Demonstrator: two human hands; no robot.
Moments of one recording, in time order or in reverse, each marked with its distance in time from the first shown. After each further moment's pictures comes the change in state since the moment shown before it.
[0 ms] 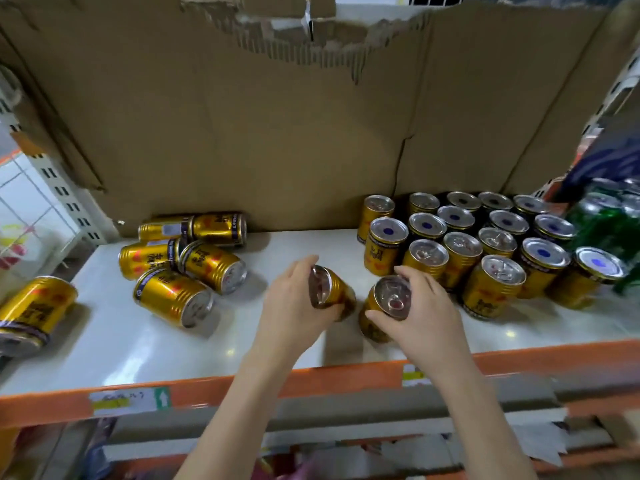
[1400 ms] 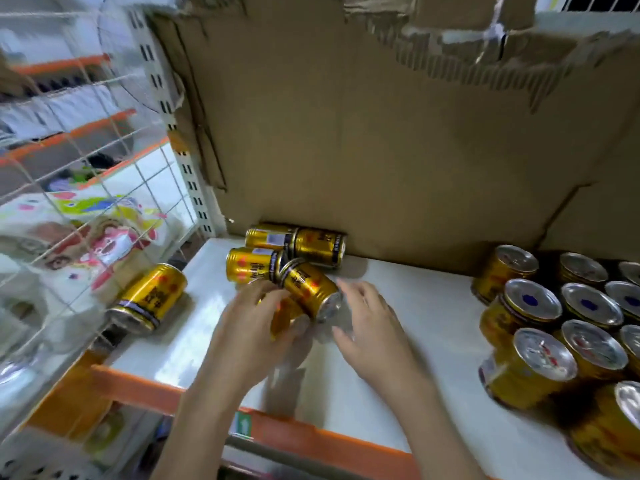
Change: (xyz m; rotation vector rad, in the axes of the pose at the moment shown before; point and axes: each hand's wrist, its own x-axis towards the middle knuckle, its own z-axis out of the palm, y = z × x) left_hand -0.003 -0.116 -0.087 0.332 0.136 -0.125; right_hand 0.073 -0.102 0.129 0.026 -0.299 -0.483
